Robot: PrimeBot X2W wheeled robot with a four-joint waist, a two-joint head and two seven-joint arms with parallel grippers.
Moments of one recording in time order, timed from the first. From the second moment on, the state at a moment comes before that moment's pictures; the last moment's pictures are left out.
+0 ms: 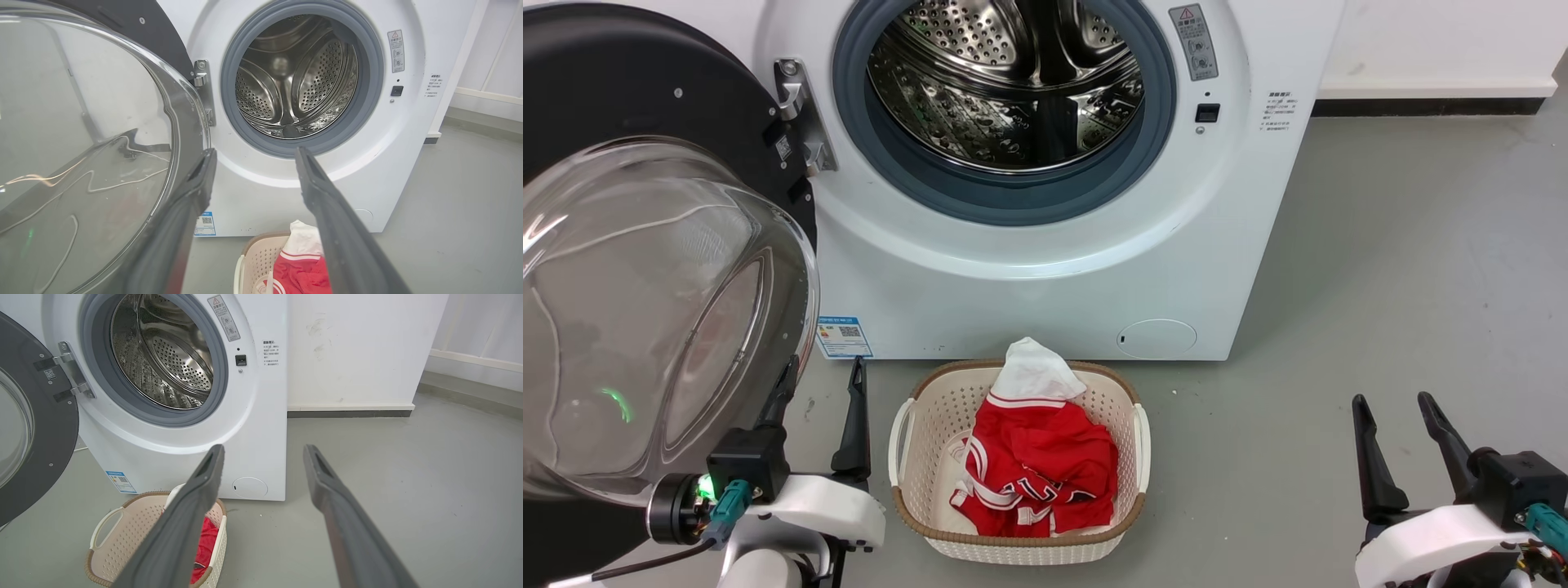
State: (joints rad) left arm -0.13 0.19 -0.12 0.23 -0.22 0.04 -0.26; right arm 0.05 -0.05 -0.06 0.03 0.10 0.13 -0.08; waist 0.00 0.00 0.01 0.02
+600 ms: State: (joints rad) left arm -0.10 0.15 -0.09 0.27 -0.42 0.02 -0.20; right arm 0.05 -0.05 -0.07 0.10 0.32 0.13 -0.05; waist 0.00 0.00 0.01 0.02
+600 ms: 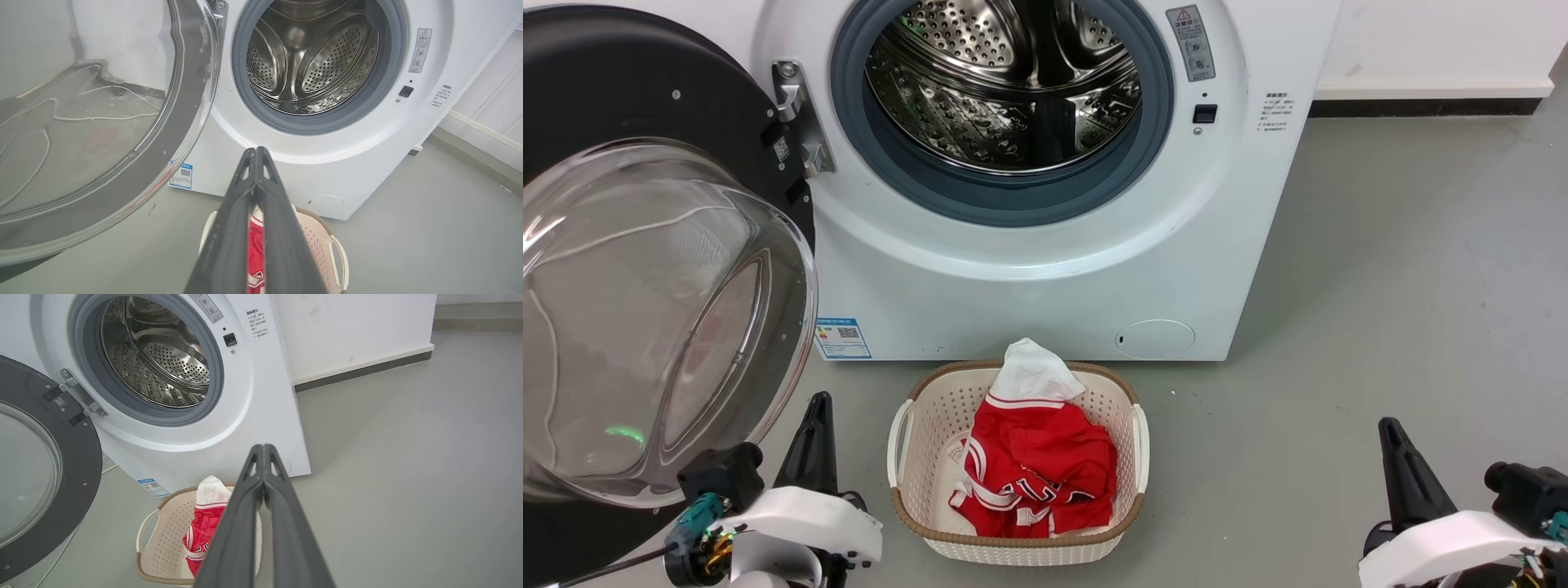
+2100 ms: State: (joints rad) left arm -0.10 0.10 0.01 0.26 -1.04 -0.06 -0.04; right arm -0.03 -0.05 -0.09 0.17 0.99 0.13 0.04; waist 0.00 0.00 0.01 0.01
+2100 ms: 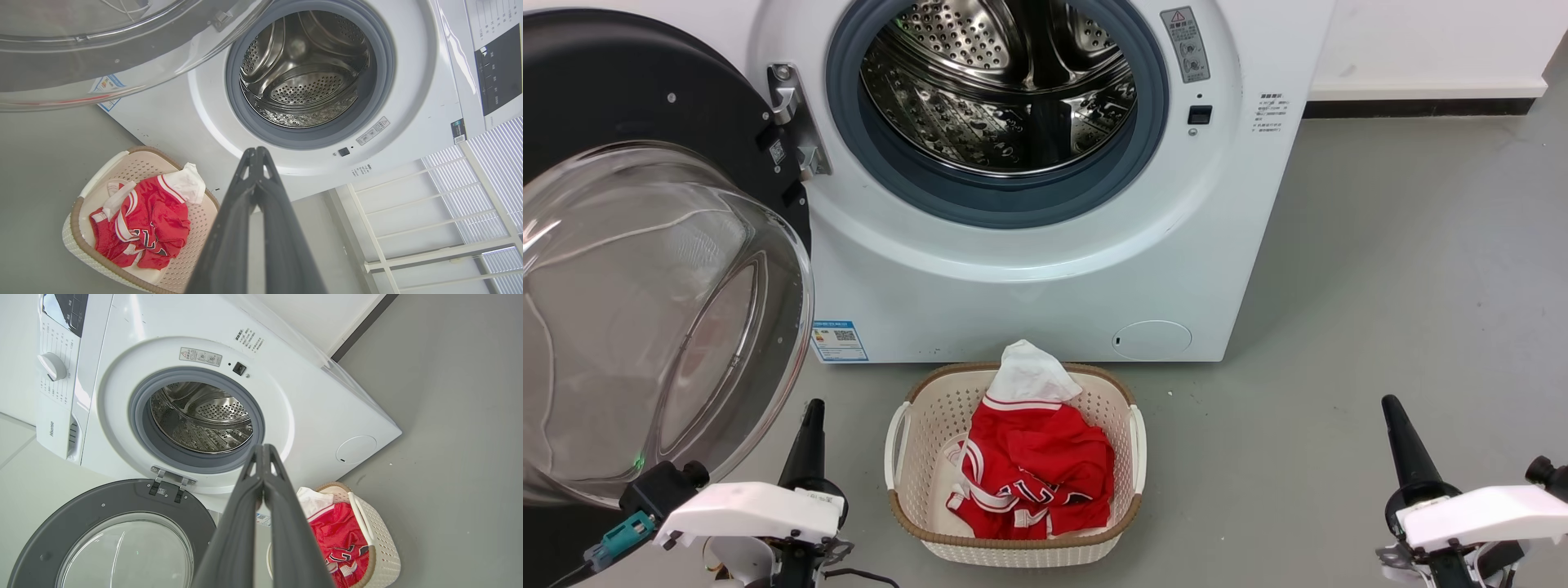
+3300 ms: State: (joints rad) left arm -0.10 0.07 0.07 0.25 -1.38 -0.10 0.05; right arm -0.07 -0.05 -0.10 0.21 1.36 0.13 0.08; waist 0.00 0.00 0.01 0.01
